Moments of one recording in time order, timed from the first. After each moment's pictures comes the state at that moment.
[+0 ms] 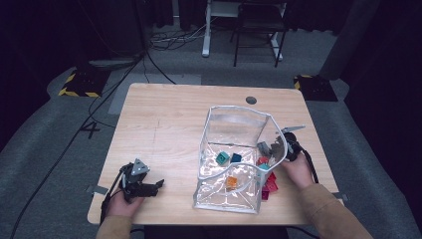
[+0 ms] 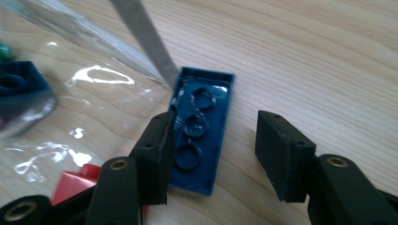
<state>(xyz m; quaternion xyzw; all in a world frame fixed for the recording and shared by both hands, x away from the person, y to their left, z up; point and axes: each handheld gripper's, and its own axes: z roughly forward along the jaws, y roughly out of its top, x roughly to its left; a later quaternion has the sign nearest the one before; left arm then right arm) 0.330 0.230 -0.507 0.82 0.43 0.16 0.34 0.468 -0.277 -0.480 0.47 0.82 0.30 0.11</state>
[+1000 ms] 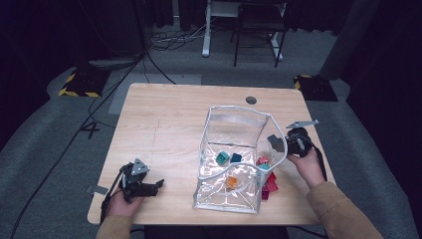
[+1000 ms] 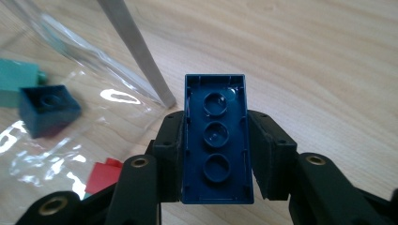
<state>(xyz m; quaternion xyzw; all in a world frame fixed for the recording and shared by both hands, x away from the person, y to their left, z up) 0.331 0.230 -0.507 0.82 0.43 0.16 0.34 0.458 -0.294 -0.438 0.45 0.82 0.32 0.14</state>
